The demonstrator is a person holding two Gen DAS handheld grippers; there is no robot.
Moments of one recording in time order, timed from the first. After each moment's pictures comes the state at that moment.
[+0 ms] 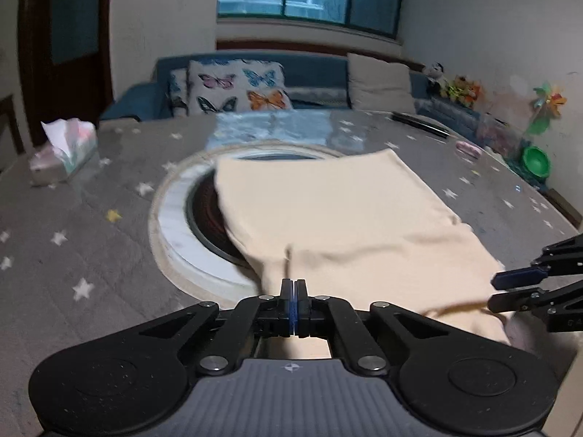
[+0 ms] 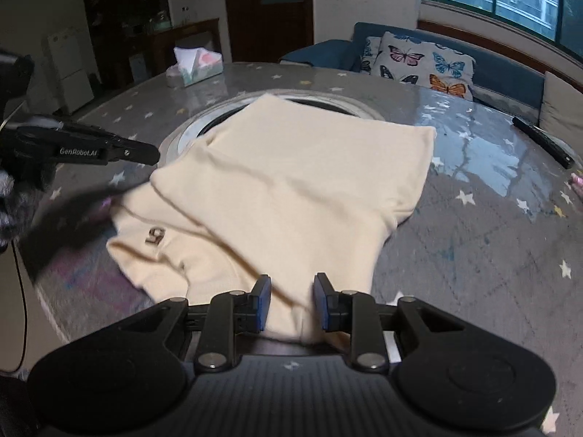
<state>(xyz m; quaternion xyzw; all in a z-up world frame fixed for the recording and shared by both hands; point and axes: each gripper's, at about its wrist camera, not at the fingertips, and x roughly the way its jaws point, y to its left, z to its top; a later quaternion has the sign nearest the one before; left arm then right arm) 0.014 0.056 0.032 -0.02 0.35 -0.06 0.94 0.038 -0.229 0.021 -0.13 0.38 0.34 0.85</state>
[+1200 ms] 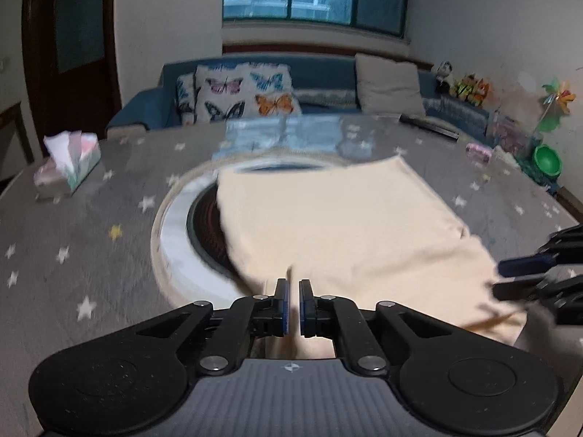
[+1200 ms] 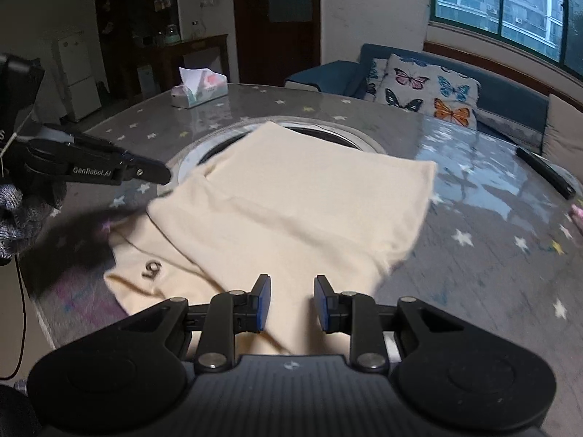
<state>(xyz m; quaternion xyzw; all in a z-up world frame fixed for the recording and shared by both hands) 0.028 0.045 0.041 -0.01 0.33 -0.05 0.94 0.054 -0.217 0.033 -0.12 0.35 0.36 0.86</state>
